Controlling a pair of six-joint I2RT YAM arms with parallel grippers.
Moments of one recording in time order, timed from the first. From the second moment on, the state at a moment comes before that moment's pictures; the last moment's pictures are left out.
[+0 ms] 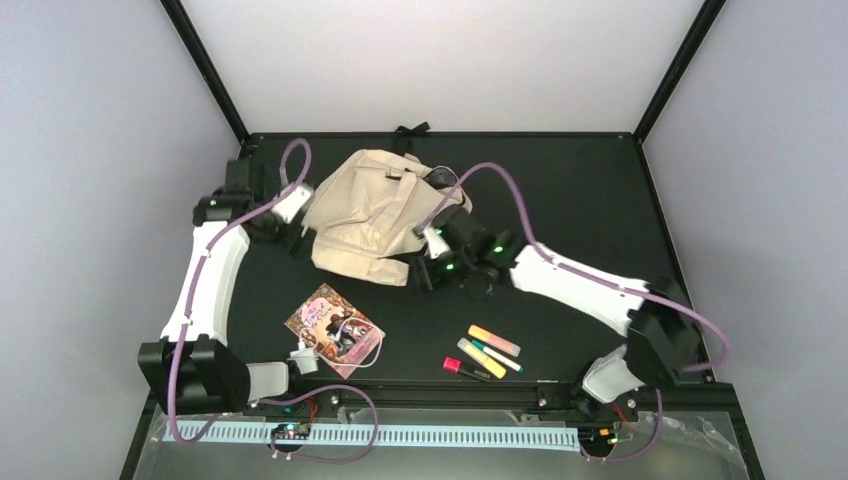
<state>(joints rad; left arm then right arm) 0.03 1.30 1.31 -1.06 0.20 0.50 0.87 1.47 1.14 -0.53 -0.29 0.52</state>
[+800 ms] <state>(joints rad) 0.26 1.30 0.62 -0.85 0.15 0.96 0.98 2.23 1.66 -0.34 -0.45 0.77</state>
